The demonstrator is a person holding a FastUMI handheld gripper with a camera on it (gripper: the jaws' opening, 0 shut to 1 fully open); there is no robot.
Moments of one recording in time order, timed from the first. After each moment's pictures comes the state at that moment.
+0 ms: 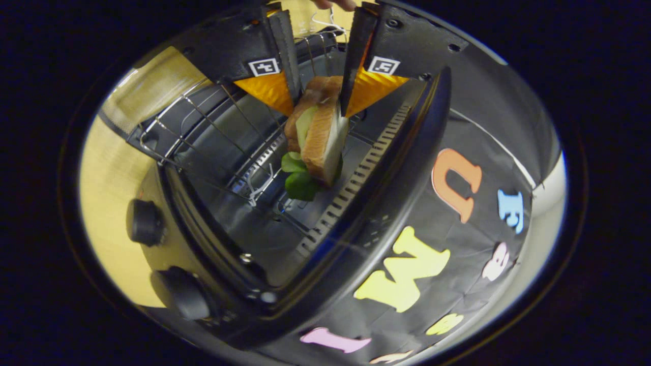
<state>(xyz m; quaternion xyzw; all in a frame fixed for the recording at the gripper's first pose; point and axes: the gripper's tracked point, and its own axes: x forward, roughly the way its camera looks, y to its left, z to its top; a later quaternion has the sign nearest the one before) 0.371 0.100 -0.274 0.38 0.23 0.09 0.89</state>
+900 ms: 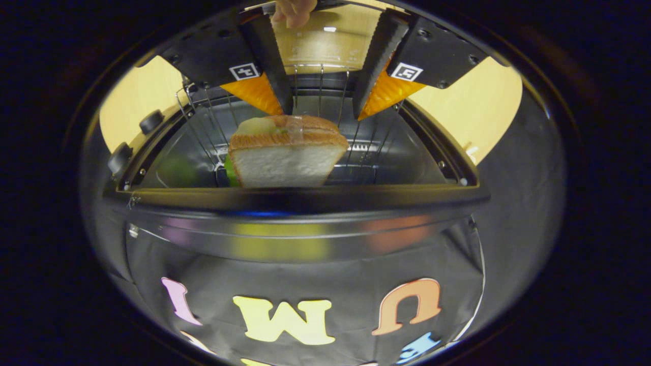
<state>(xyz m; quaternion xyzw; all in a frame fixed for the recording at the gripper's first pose) 0.328 0.116 -0.306 -0.02 0.31 0.09 0.95</state>
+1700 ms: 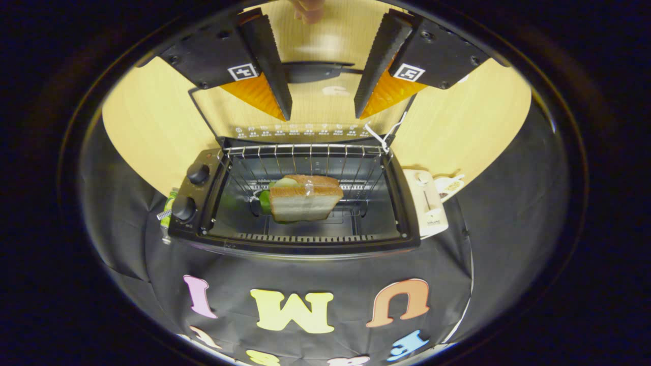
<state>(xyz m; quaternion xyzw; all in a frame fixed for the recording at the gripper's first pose) 0.206 0.093 -0.312 -0.01 0.27 0.07 0.96</state>
